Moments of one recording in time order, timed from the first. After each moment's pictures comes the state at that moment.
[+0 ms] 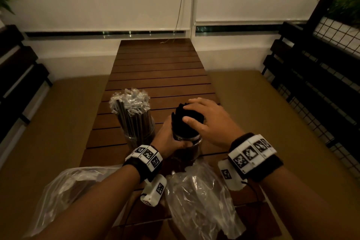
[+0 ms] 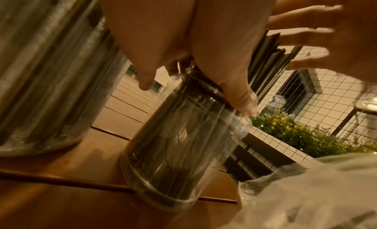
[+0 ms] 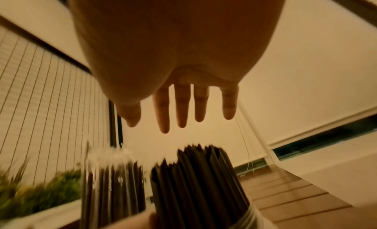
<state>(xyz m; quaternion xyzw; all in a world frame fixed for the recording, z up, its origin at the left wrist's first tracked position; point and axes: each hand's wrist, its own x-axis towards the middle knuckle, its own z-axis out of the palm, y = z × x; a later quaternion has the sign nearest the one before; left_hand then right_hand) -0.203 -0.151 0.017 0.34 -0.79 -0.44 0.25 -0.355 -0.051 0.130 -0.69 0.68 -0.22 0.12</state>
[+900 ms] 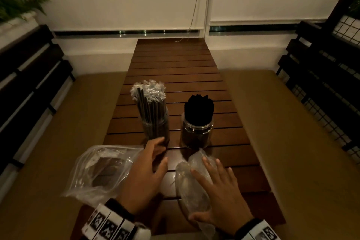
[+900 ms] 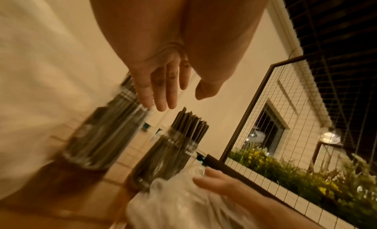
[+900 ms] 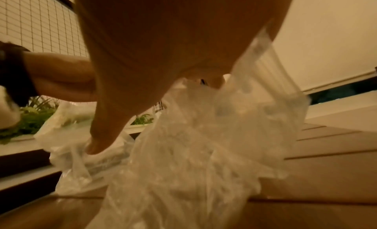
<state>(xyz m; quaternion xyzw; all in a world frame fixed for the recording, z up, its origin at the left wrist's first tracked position) -0.080 -0.004 0.076 0.46 -0.75 -0.38 0.29 -0.285 0.098 0.017 -0.70 0.69 0.00 0.18</state>
